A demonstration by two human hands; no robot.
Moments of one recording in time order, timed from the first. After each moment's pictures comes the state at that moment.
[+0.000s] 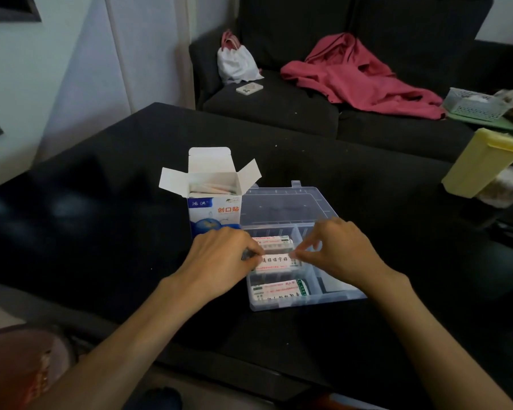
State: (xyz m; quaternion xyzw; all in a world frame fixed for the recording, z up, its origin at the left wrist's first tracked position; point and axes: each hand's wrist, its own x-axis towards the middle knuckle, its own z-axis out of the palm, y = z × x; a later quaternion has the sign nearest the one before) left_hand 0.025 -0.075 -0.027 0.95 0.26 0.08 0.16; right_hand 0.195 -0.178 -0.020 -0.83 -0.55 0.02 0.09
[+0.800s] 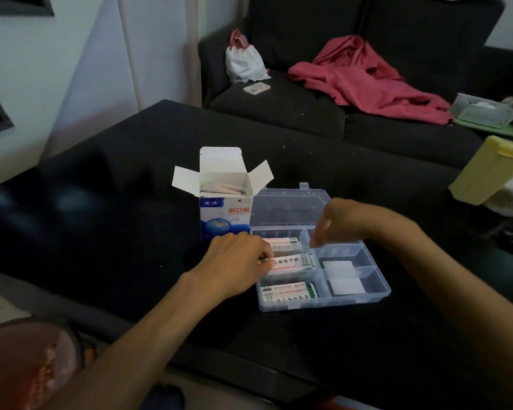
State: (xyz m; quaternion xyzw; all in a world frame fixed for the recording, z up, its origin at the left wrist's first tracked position) left_hand 0.031 -0.073 -0.031 0.95 0.26 0.04 0.17; right_hand 0.196 -0.140 0.035 -0.86 -0.46 0.24 -0.06
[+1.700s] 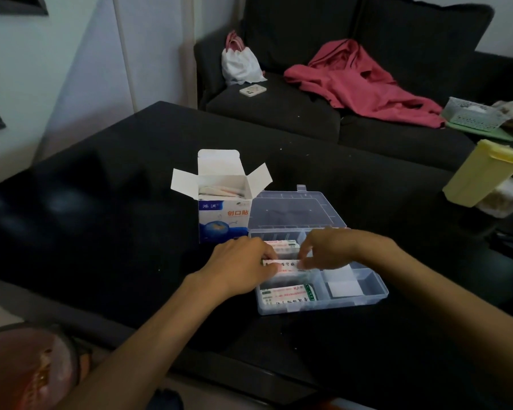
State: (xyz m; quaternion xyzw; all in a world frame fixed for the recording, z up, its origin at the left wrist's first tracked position) left_hand 0.037 -0.071 -0.031 0.93 0.26 -0.01 0.26; right_hand 0.185 -0.140 0.010 -0.79 -0.52 0.26 -0.18
